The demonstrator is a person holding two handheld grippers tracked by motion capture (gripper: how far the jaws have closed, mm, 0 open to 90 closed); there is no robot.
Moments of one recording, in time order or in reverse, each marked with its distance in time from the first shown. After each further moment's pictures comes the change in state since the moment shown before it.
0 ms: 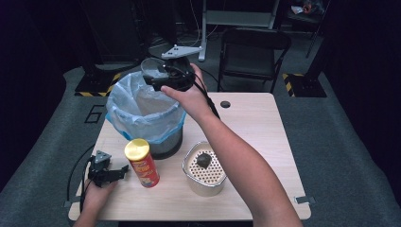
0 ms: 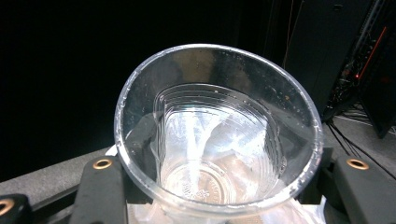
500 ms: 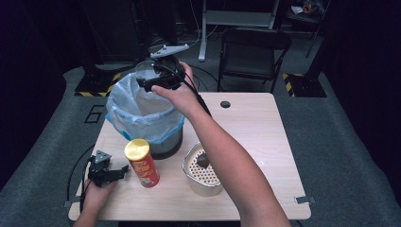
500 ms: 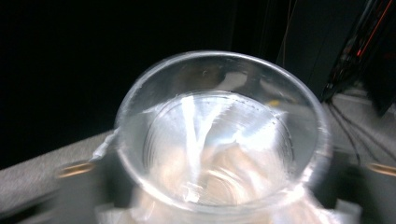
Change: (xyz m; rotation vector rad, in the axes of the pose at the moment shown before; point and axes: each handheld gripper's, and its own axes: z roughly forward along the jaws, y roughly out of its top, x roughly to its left) left arm 0.000 0.000 0.000 0.008 -0.002 0.002; right arm 0.003 0.002 0.028 0.104 -0.018 0.025
